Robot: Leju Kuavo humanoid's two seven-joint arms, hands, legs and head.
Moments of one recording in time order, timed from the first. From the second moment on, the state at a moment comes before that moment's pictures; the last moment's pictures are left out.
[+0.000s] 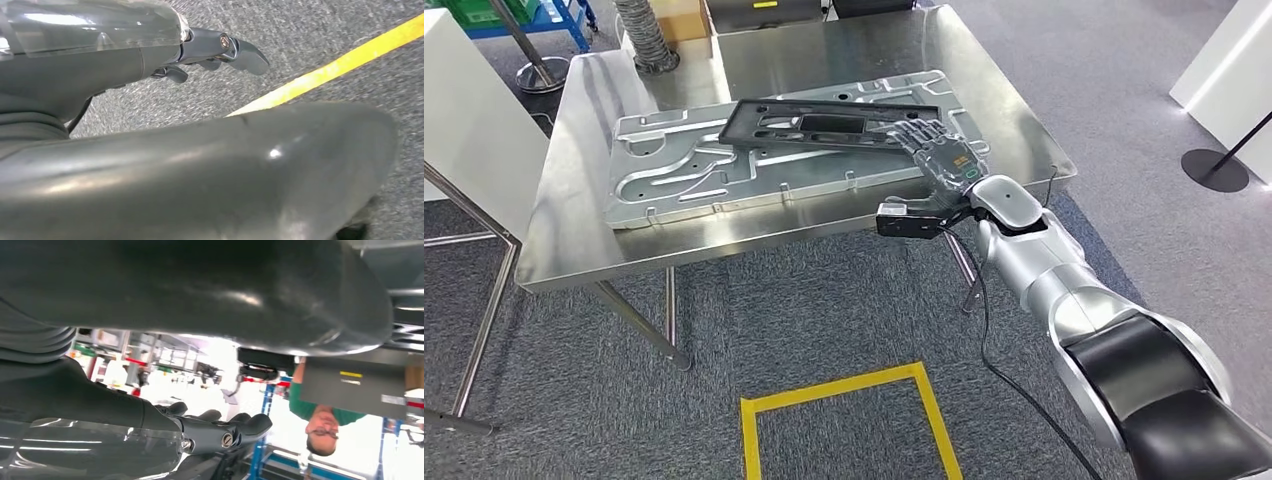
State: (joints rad) left arm -0.08 -0.19 1.02 -0.20 -1.26 0.04 -0.18; right arm -1.09 -0.10 0.51 -0.41 1.23 -0.32 -0.32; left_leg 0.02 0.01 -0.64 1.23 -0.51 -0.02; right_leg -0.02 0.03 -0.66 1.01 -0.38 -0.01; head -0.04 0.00
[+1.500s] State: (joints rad) left arm -0.09 -0.18 1.02 -0.20 -1.27 0.05 -0.21; right arm -0.51 -0.06 0.27 -0.31 0.97 -0.49 -0.27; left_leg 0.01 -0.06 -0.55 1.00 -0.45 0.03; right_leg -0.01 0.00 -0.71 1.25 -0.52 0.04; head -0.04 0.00
